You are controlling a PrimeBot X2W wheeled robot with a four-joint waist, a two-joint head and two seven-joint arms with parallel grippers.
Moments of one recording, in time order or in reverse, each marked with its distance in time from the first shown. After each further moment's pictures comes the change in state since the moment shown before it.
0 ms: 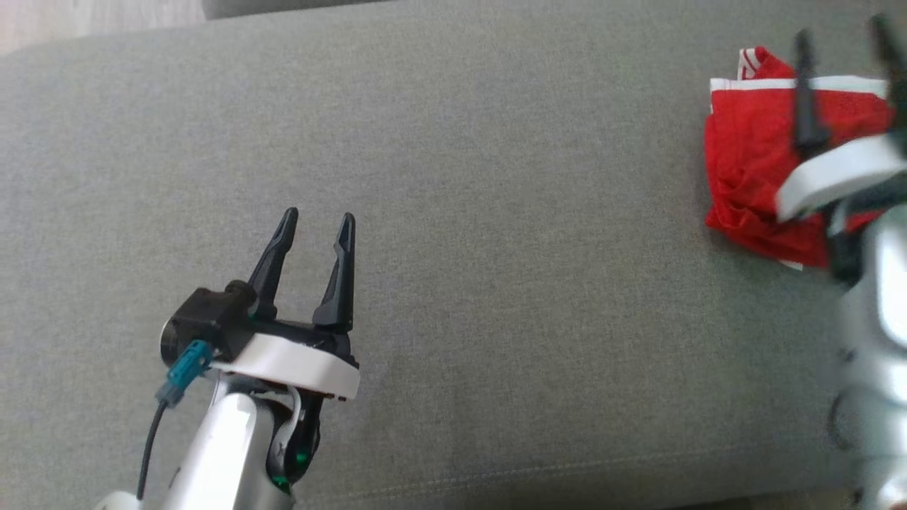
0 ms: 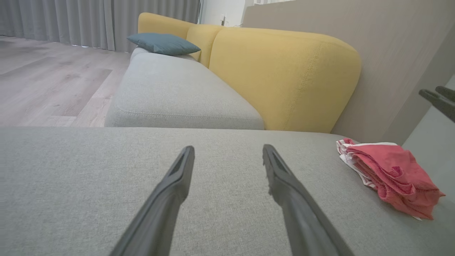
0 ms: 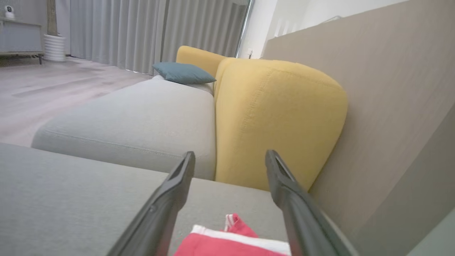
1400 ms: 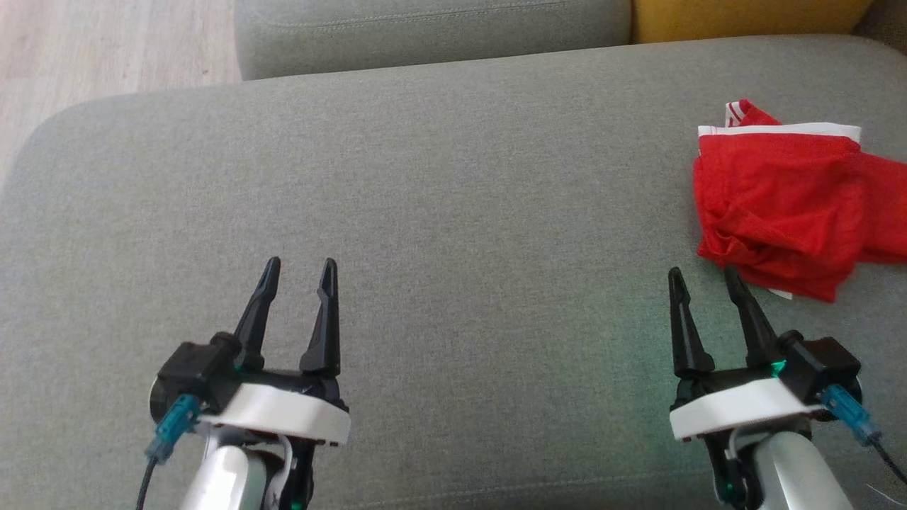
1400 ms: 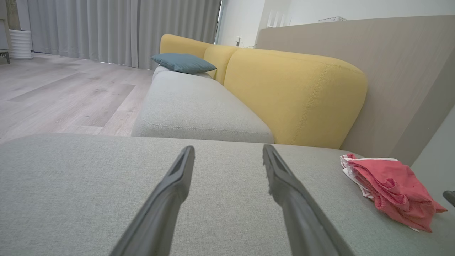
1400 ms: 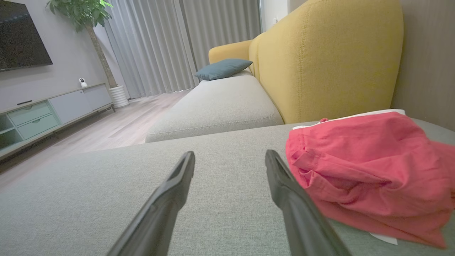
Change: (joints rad) left arm 0.142 0.001 0.024 -0.087 -0.008 0.050 0.000; right arm 0.563 0.168 0.142 -0.245 0.304 0.000 -0.118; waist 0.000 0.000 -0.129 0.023
